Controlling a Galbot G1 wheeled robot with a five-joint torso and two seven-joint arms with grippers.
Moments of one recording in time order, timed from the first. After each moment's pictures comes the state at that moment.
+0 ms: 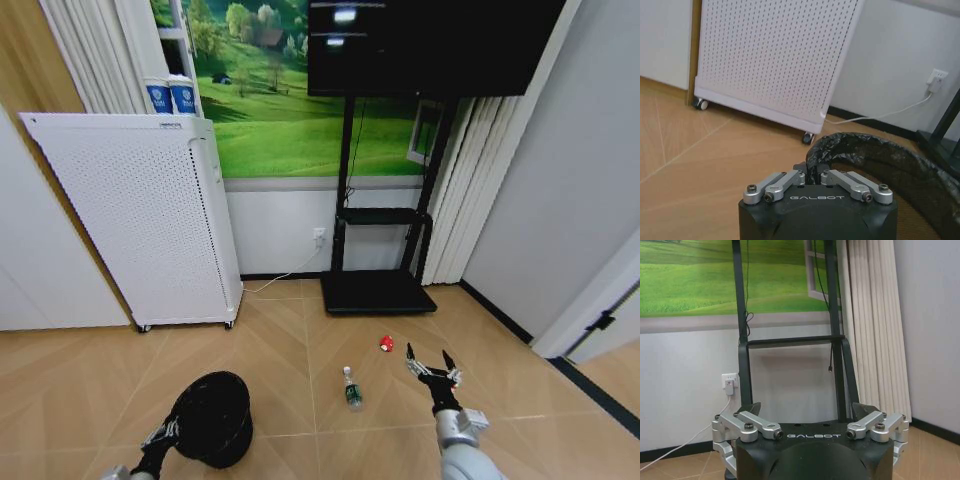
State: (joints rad) left arm 1.68 -0.97 -0.55 -1.69 -0.89 -0.26 -0.08; right arm -1.44 0.78 0.23 1.87 0.60 0.43 0.61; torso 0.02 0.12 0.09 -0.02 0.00
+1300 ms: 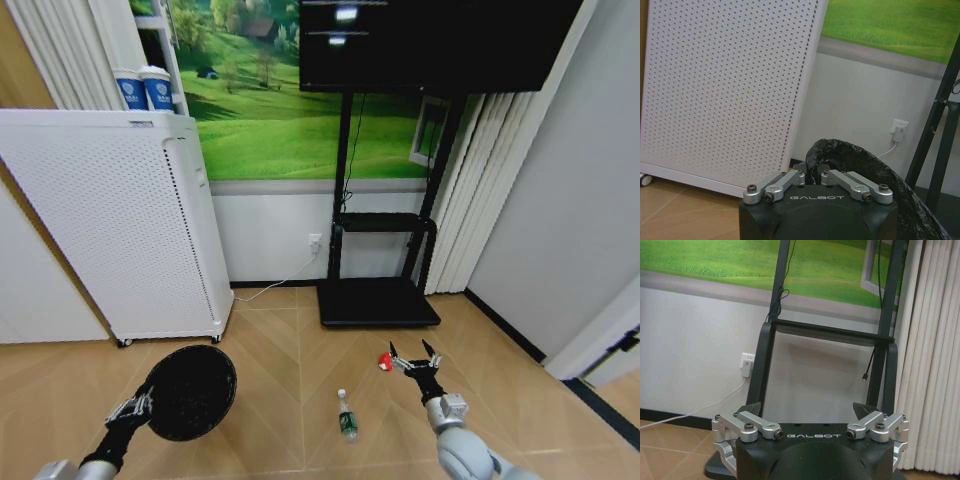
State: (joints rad) left arm 1.93 -0.94 -0.80 -1.99 -0.91 -0.28 -0.05; right arm -1.27 0.70 0.04 1.71 0.49 0.43 0.51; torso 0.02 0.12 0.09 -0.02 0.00
